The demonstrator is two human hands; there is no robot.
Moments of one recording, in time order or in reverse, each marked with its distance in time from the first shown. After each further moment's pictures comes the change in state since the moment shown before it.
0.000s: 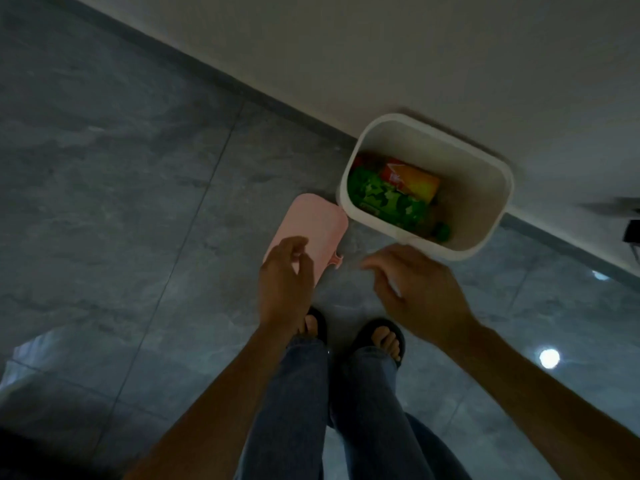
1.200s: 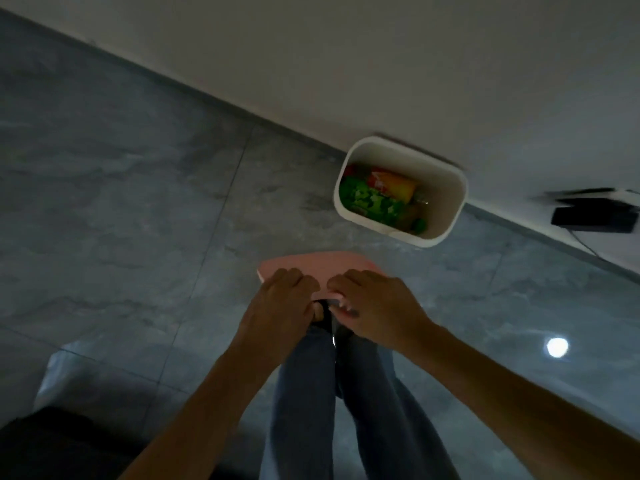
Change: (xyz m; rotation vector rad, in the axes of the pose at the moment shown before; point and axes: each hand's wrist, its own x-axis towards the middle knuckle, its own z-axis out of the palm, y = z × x) left_hand -0.074 0.083 -0.117 0.660 -0.443 0.506; right_hand -0.020 -0.089 -0.040 -0.061 -0.230 -0.049
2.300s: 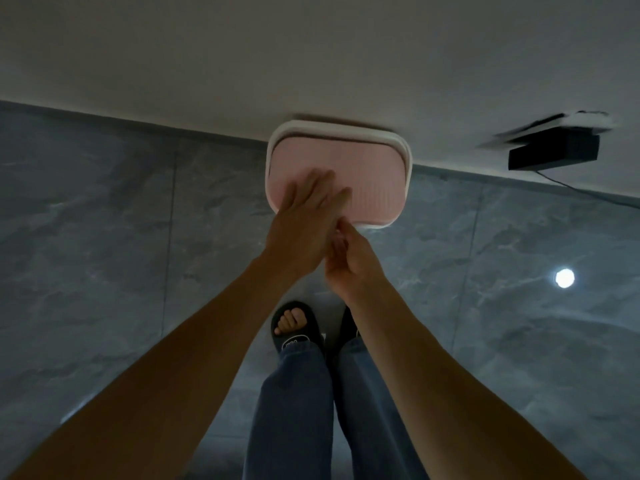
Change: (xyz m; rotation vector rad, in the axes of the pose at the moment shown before) left_hand 0.170 0.050 0.049 0.230 0.007 0.339; right_hand 0.045 0.053 0.018 2.443 0.796 1.141
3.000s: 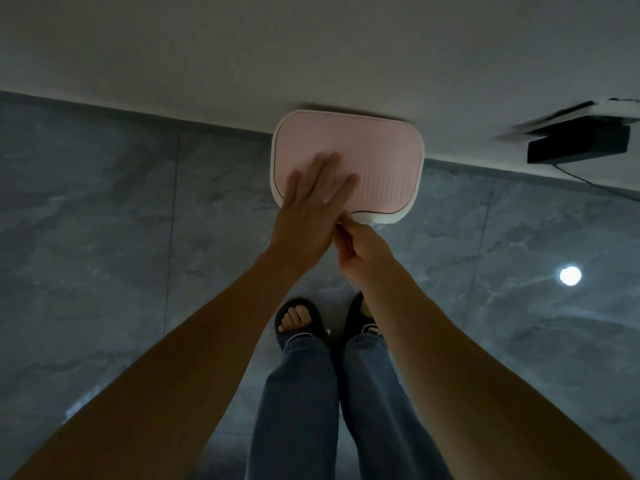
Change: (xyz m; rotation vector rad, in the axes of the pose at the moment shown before) left_hand 0.006 -0.010 0.018 0.079 0.043 0.010; right_hand 0.034 -0.008 -0.004 -0.122 0.086 -0.003
